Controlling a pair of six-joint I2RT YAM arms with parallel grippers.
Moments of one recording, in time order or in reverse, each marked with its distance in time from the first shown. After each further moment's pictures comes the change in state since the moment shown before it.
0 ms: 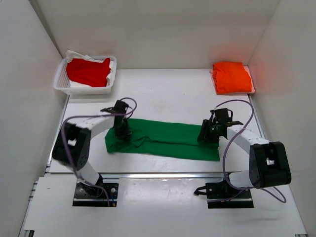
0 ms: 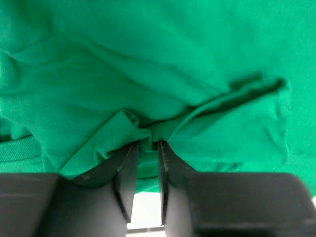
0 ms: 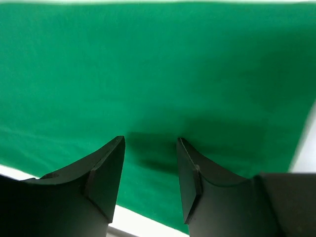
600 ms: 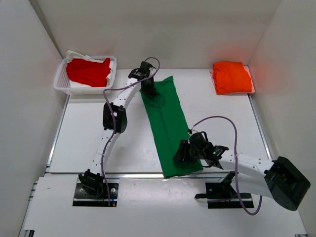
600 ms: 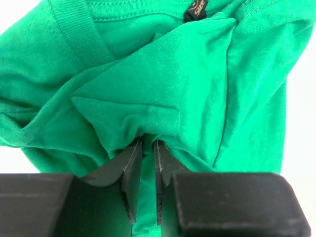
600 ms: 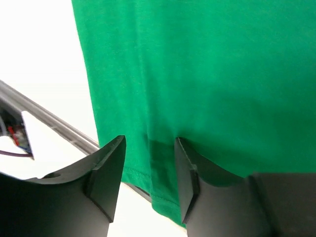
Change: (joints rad) left arm -0.026 1.207 1.823 -0.330 0.051 0.094; right arm 0.645 -0.274 -0.310 0.269 0.114 0.527
